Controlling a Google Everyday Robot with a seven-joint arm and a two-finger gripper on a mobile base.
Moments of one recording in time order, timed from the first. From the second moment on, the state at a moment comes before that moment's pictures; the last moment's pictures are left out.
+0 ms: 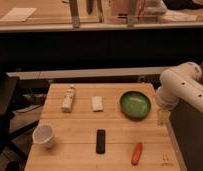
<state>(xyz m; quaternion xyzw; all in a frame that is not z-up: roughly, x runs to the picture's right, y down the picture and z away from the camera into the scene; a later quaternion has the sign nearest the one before) 0.284 0.107 0.684 -0.28 0.02 0.02 0.96</state>
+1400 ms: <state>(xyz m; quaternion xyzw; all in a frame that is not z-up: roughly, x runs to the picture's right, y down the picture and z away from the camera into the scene) 0.189 0.164 0.706 -0.29 0.01 -0.08 0.95</state>
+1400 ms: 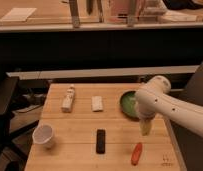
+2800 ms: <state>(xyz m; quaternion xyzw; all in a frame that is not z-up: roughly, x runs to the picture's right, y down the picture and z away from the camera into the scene) 0.123 0.219 0.729 -0.31 -0.02 -0.17 0.93</state>
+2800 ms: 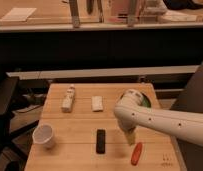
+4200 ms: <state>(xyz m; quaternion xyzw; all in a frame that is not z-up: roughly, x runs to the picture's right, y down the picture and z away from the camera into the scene) 0.125 0.248 0.741 -0.32 -0.03 -0.18 0.93</state>
